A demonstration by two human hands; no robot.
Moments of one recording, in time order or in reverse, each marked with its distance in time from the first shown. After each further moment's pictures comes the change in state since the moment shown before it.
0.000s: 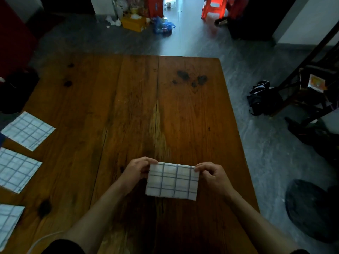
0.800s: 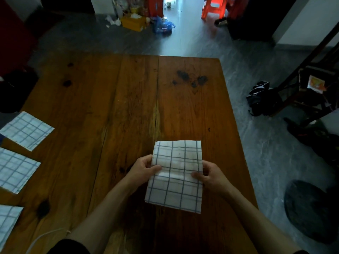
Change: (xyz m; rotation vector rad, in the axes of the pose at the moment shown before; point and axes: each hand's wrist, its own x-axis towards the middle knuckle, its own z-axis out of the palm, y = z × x) left_hand 0.003 0.016 0.016 0.029 -0.030 0.001; right_hand 0.005 -0.021 -0.003 0.184 -0.227 0.133
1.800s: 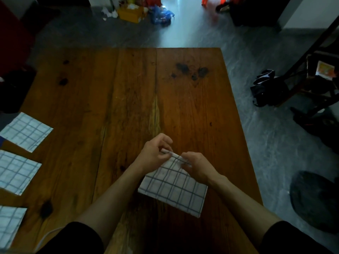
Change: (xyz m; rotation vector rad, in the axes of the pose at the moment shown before) left_hand 0.037 0.035 0.015 0.514 0.057 0.330; right_hand 0.042 -0.024 0.029 -0.752 0.022 -0.241
